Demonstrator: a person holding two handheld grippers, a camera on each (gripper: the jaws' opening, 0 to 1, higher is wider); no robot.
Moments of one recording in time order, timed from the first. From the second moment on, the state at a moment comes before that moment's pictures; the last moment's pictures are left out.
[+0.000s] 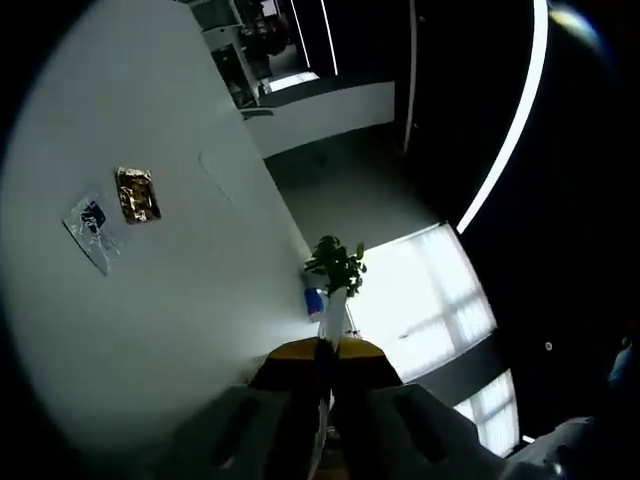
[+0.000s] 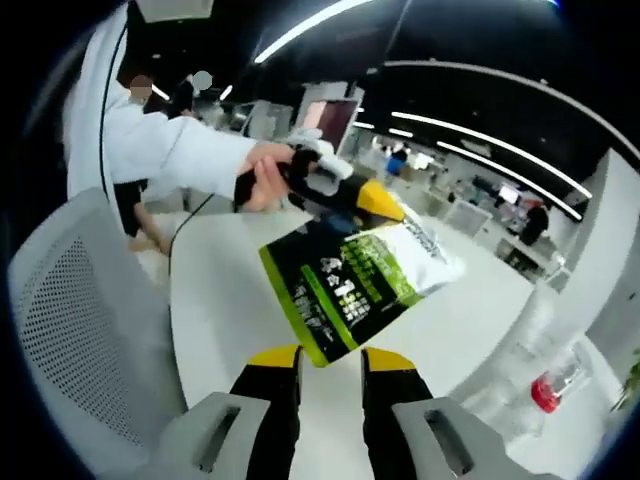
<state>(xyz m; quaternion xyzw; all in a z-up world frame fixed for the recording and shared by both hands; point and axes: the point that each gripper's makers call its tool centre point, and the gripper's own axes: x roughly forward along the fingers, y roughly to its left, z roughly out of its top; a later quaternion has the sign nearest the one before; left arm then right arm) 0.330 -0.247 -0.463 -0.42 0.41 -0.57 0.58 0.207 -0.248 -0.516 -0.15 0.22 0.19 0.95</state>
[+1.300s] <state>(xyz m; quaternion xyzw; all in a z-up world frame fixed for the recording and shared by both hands) 0.302 -0.258 -0.428 -0.47 0.38 -0.60 0.52 0.208 -0.236 -0.477 0.31 0.16 0.19 0.92</state>
